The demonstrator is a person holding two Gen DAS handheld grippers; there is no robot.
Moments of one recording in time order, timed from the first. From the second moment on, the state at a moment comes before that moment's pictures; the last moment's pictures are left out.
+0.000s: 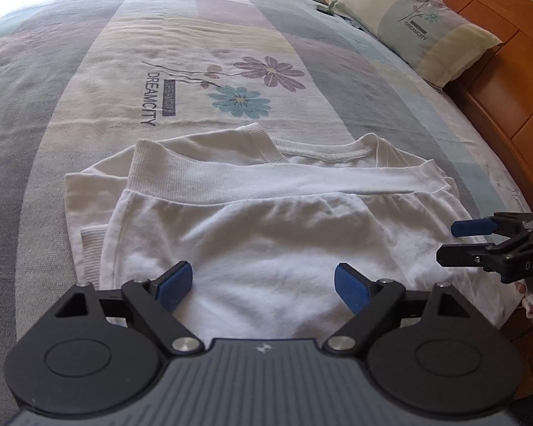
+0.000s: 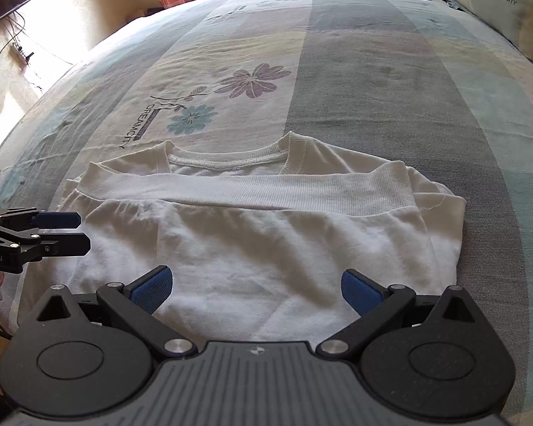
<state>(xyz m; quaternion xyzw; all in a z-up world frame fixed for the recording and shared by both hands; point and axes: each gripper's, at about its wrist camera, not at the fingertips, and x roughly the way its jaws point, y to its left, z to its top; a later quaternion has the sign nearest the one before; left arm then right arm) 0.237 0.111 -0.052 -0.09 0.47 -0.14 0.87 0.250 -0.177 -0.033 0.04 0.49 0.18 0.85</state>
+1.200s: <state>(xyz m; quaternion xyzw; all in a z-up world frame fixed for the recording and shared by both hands) 0.203 0.129 -0.046 -0.15 0.45 0.03 0.88 0.249 -0.210 -0.049 0.05 0.49 0.29 0.82</state>
